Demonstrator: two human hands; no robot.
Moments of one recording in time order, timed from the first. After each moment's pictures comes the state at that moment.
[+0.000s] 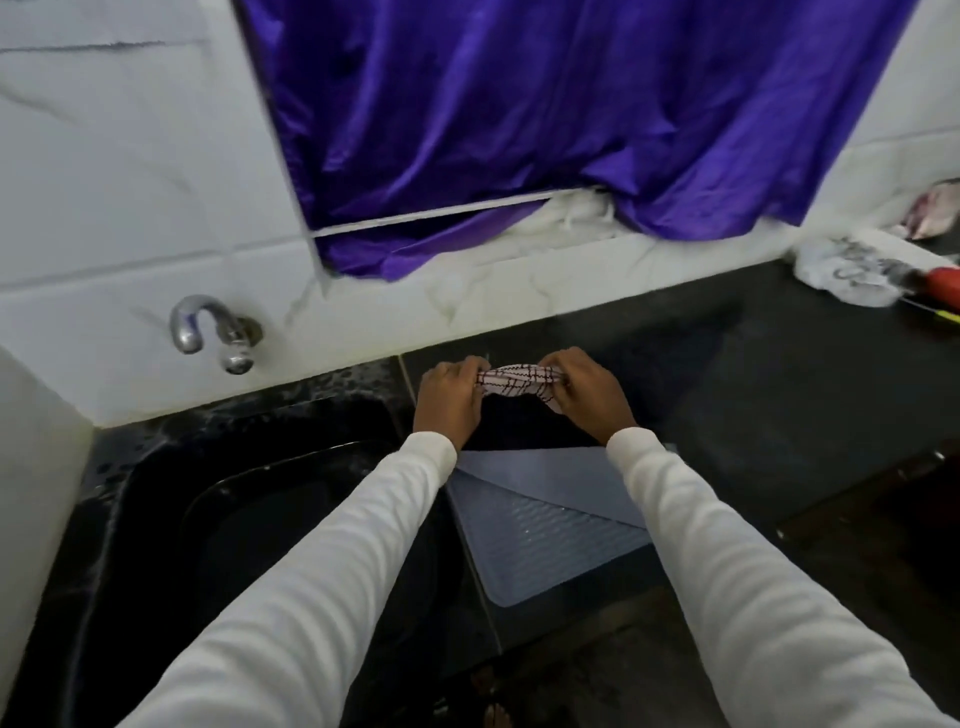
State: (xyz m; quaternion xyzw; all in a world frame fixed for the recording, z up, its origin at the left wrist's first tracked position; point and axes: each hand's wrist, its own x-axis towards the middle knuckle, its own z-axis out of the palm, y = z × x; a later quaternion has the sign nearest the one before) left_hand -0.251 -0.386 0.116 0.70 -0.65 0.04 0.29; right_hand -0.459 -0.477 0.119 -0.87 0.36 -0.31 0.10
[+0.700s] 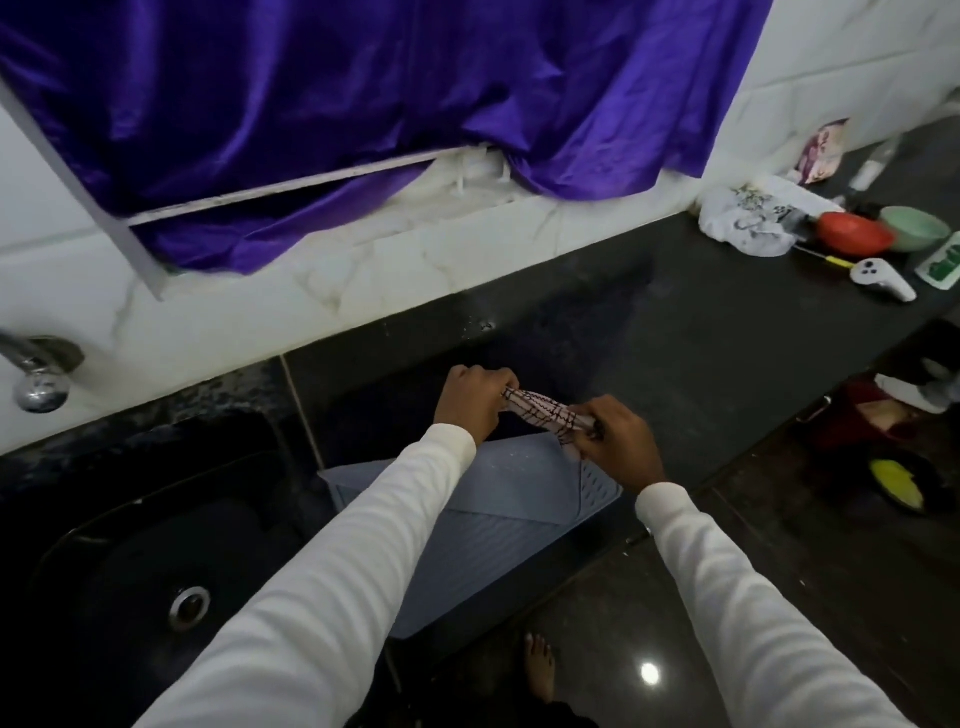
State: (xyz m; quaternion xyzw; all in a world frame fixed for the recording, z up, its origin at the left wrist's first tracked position) left_hand -0.401 -0.502 0.064 0.62 -0.76 -0.03 0.18; right_hand -0.645 -0.495 0.047 -0.82 0.49 -0.28 0.11
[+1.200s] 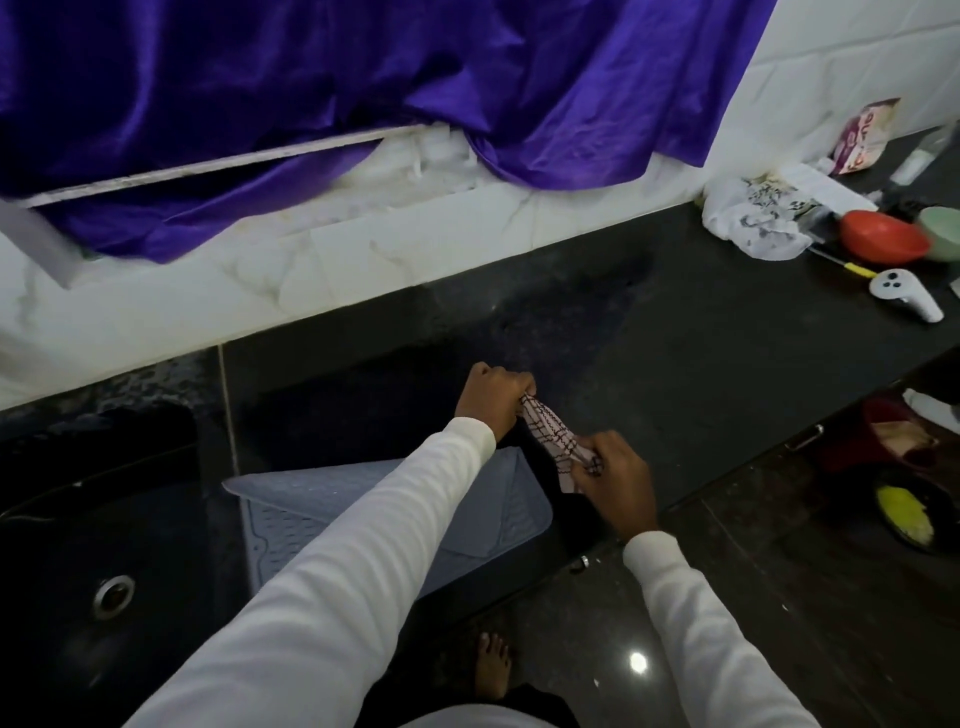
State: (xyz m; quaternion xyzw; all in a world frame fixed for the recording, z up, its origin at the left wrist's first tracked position) left_hand -0.529 -0.591 0.043 0.63 -0.77 -0.06 0.10; right_hand -0.749 -0.538 0.009 -0.78 0.54 -0.29 0.16
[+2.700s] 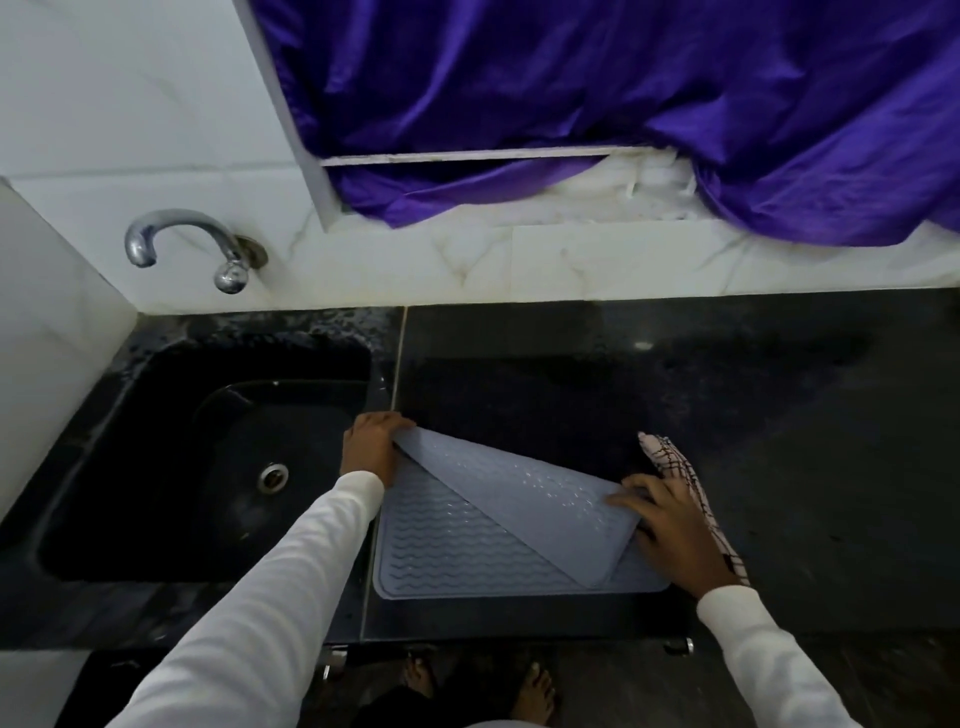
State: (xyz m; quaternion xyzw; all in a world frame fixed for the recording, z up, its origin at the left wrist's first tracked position) left_hand -0.272 -0.363 -0.025 0.89 -0.40 -0.07 0.20; right_hand -0.679 -0.554 -0.023 -0.94 0.27 -0.14 0.17
